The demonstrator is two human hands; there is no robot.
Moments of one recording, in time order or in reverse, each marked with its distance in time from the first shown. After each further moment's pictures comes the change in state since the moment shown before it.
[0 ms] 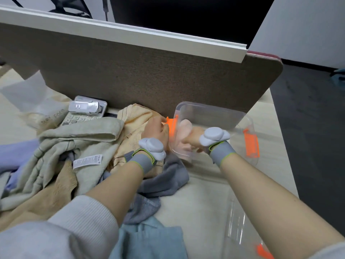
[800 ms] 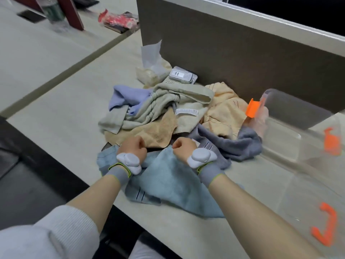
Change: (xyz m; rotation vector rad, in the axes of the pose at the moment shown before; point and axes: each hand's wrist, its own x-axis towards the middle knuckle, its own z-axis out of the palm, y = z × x) left_hand -0.188 -0.236 -0.174 0.276 0.072 -0.400; right_hand -0.134 -0.137 0.225 0.013 -0.098 -0.301
